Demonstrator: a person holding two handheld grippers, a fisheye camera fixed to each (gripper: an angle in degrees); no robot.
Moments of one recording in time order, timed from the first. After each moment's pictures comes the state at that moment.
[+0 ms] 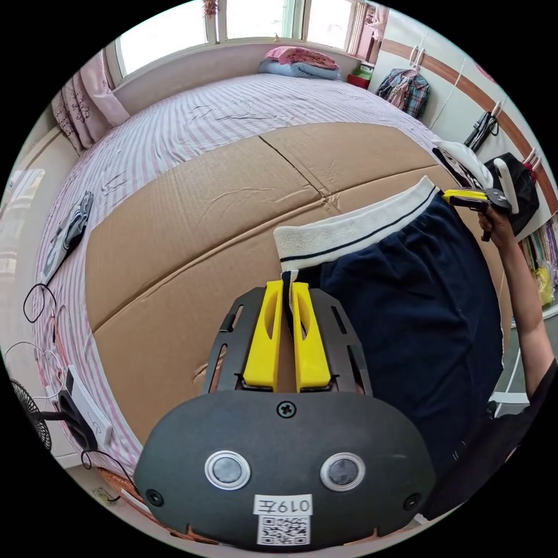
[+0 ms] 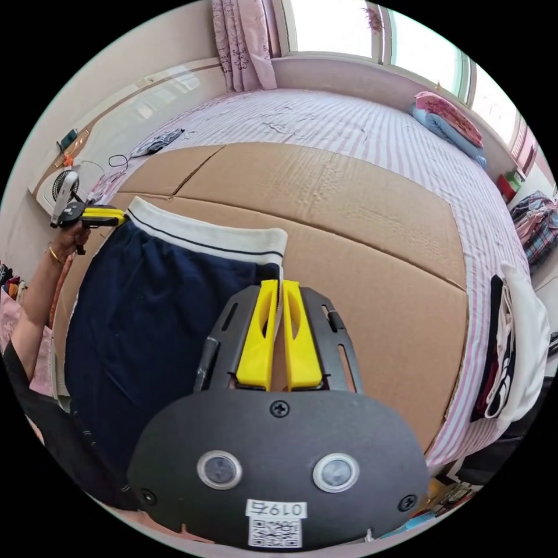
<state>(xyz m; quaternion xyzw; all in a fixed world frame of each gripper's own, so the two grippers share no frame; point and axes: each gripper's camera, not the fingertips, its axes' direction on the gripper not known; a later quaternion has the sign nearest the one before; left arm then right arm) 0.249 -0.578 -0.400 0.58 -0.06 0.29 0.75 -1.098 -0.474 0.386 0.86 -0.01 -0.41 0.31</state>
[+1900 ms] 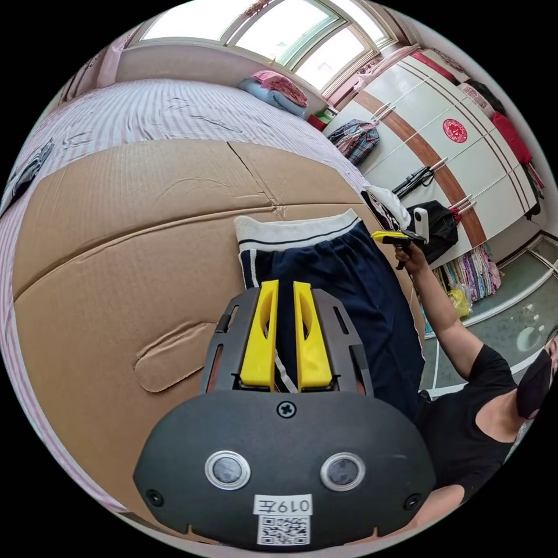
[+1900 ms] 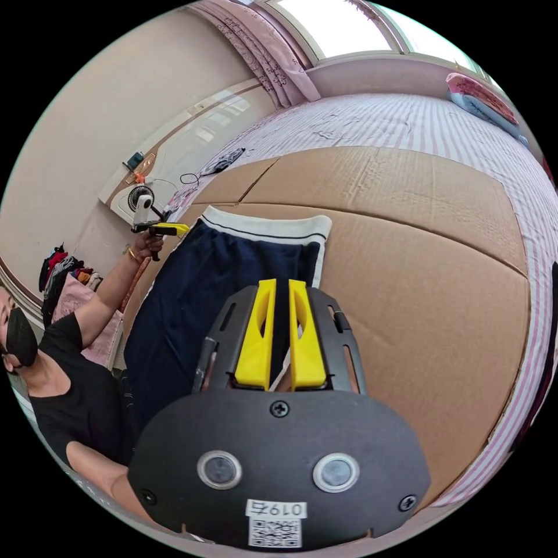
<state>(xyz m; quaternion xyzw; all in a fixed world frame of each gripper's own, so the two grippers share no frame) 0.185 -0.636 -0.306 0.54 0.18 0.40 0.72 -1.246 -0.659 0.514 0.75 -0.09 -0.61 0.26</state>
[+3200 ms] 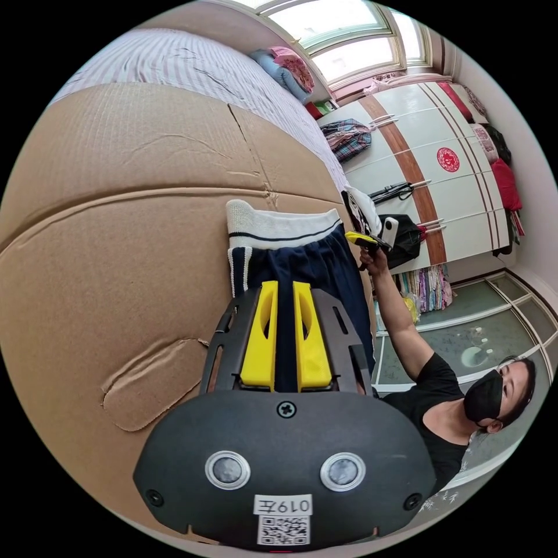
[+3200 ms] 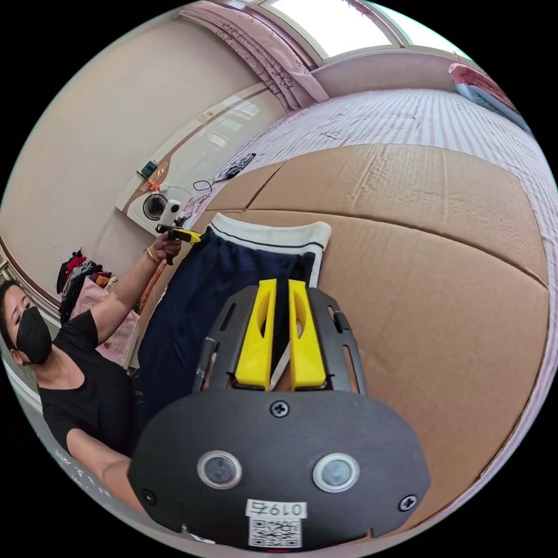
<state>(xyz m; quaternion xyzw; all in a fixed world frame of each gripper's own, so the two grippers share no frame) 0.241 -0.718 -0.308 0.43 0.29 0.44 0.73 -1.267 -0.654 0.520 0.71 -0.10 -0.65 0.25</state>
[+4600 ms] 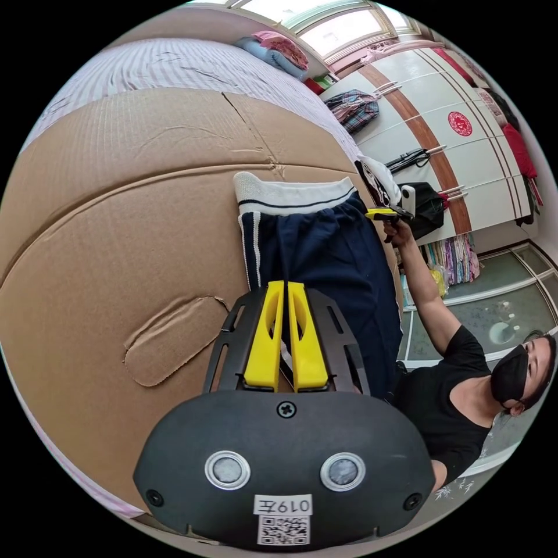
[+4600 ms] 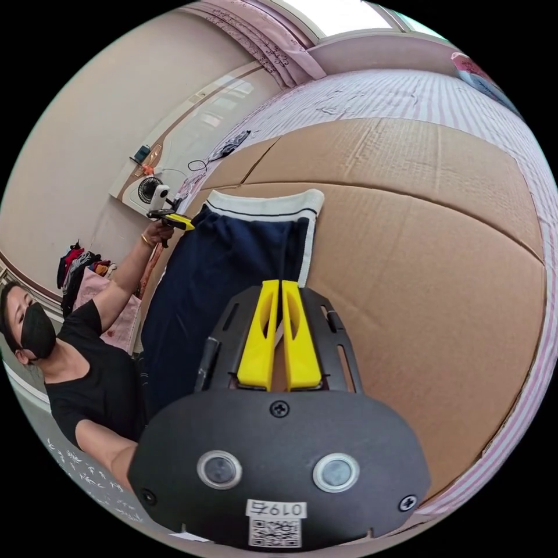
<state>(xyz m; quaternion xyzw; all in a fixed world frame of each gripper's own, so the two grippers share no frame) 0.255 -0.679 -0.302 0.43 0.19 0.45 0.76 -1.232 -0.647 0.505 0.69 -0.08 -0.65 0.30</state>
